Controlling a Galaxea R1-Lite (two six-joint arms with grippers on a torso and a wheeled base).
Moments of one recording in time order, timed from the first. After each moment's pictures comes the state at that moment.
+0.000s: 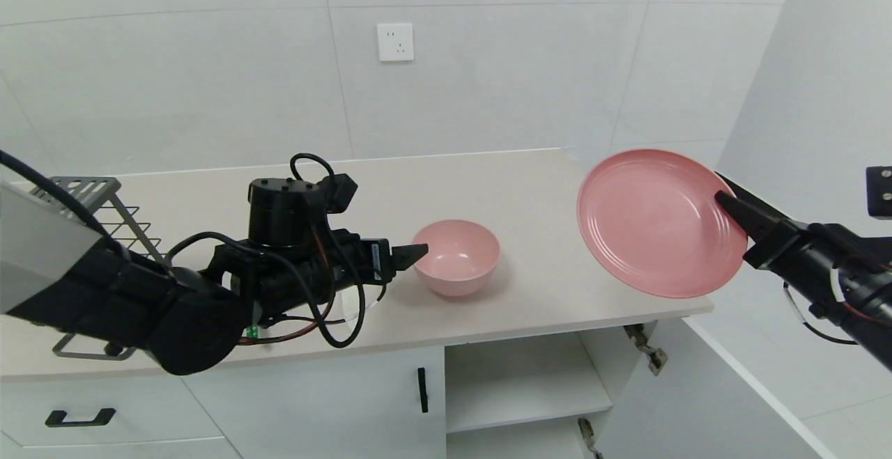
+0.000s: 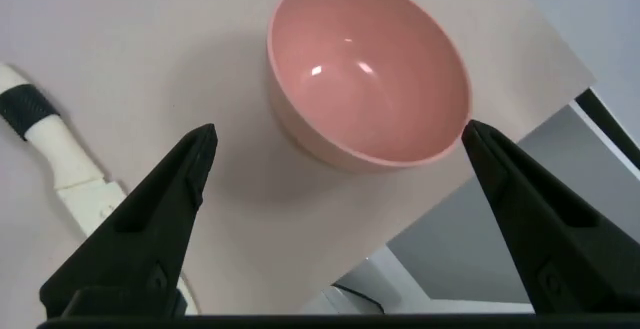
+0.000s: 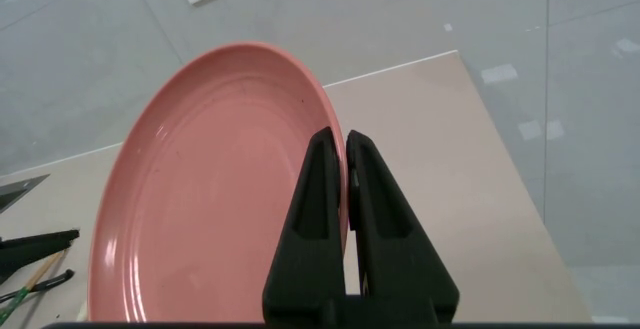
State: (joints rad) left arm -0.48 1.88 -0.81 -0.69 -0.13 -0.31; right arm 0.09 1.68 -0.23 -1.57 0.20 0.37
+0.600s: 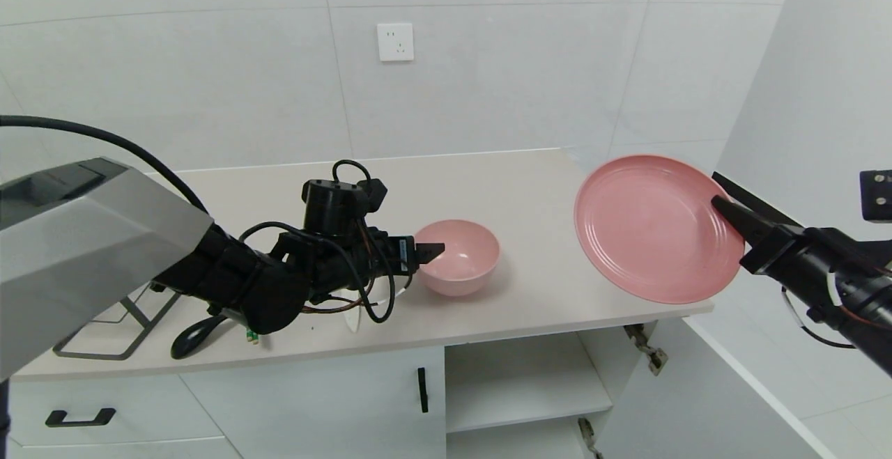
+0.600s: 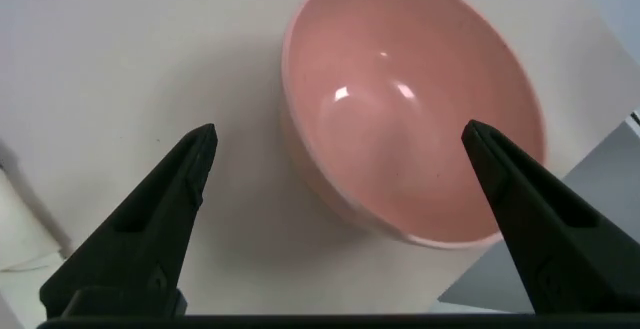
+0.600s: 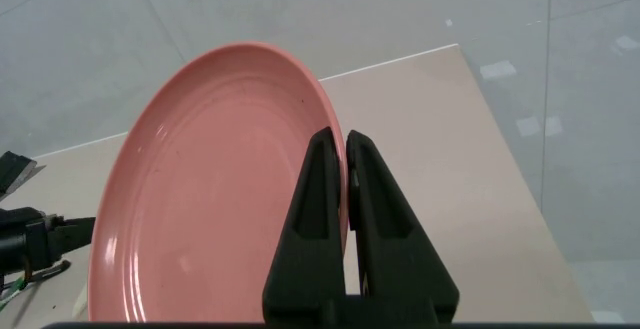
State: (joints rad) left arm -0.48 2.09 -1.02 -0.63 -0.13 -0.30; right arm 0.09 1.69 -0.21 -1.57 0.20 0.35
